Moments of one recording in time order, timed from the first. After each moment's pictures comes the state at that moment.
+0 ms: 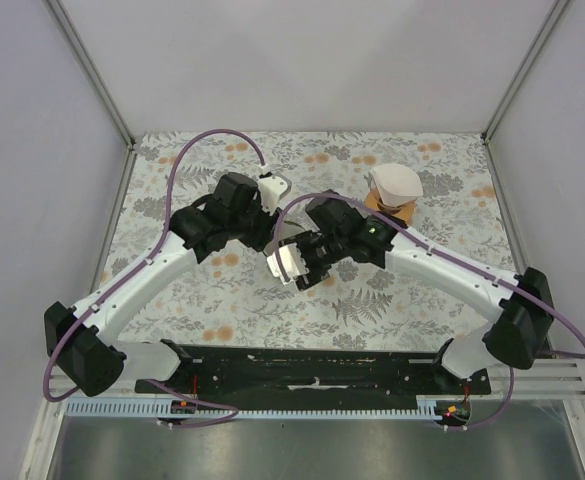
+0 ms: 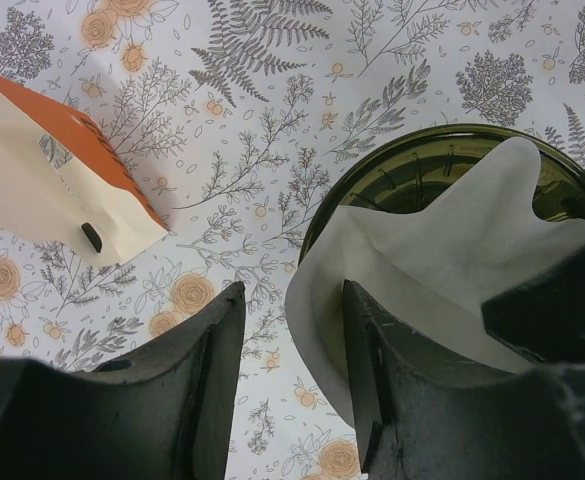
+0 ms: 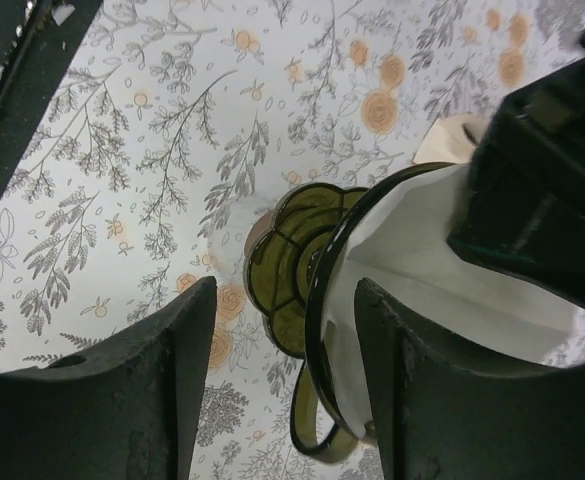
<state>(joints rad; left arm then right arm) -0.65 1.29 1.22 -0.69 0.00 0.10 0.90 1.51 1.32 -0.68 -0.48 -1.13</state>
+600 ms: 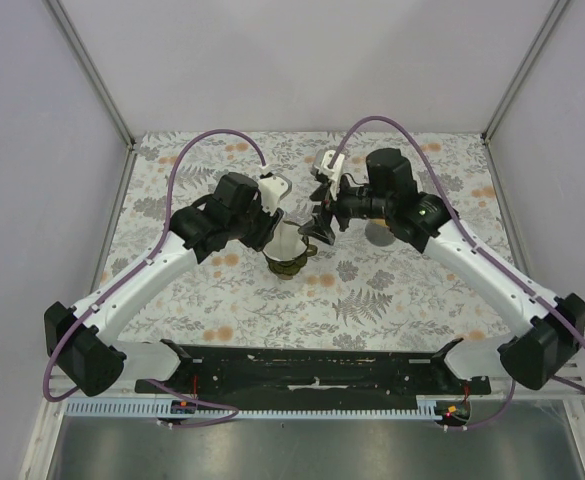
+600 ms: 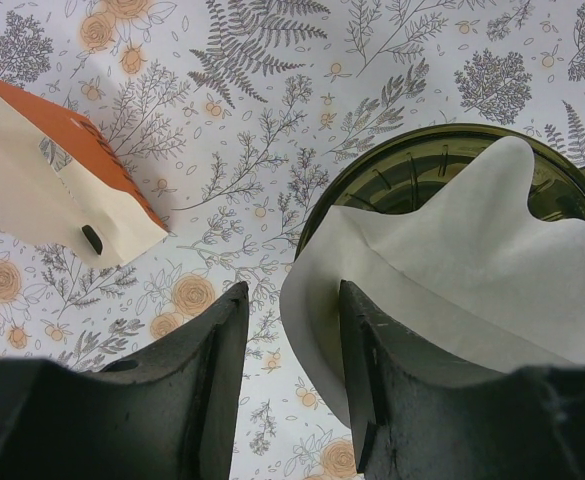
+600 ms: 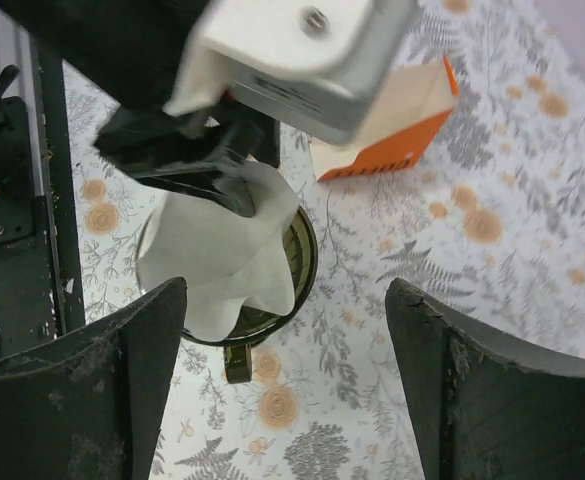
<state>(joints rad) -0.65 1.29 1.22 -0.69 0.00 0.11 0.63 1.31 1.32 -0.37 -0.62 -0.36</state>
